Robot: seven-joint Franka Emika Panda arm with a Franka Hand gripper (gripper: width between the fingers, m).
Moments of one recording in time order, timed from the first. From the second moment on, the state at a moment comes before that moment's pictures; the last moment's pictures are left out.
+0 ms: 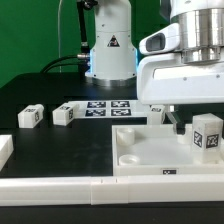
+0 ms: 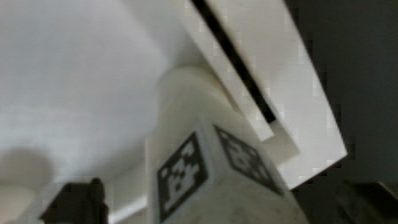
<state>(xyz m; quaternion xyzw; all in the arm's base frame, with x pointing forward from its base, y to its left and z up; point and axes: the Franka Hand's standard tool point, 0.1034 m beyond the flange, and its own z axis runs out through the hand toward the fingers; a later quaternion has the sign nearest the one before) 0.606 0.116 0.068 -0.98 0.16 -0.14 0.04</state>
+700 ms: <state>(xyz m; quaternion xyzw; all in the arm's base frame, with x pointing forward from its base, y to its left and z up) 0.608 0.113 0.069 -0.99 -0.06 -0.15 -0.01</state>
